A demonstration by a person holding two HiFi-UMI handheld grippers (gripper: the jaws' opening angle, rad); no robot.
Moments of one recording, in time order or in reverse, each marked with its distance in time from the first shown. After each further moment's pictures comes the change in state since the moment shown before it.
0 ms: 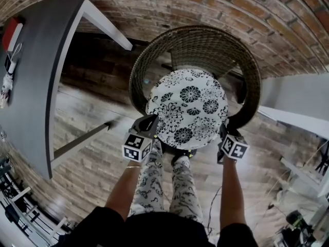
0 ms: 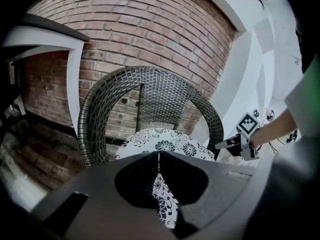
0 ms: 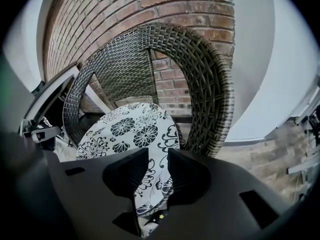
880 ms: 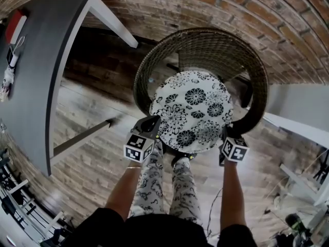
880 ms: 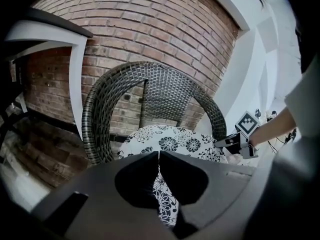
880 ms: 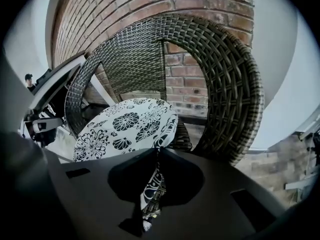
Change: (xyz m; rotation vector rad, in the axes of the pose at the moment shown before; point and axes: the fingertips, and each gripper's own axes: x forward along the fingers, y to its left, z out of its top) left arm 0.003 0.013 -0.012 -0.015 0.024 0.014; right arm 0.021 0.011 -0.001 -0.112 0.039 0.022
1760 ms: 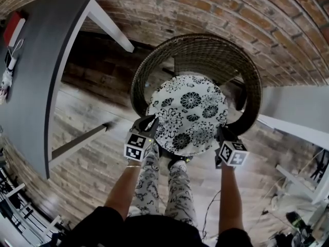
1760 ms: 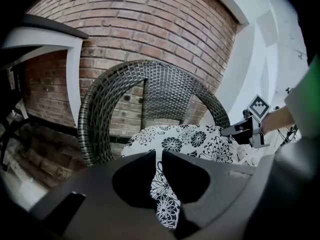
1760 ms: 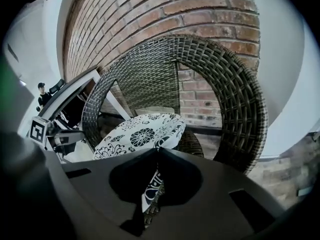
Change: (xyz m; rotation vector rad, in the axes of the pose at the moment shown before) left arm 0.011 0.005 0.007 0.037 0.017 0.025; right arm -0.030 0.036 0.041 -0.010 -0.087 0.123
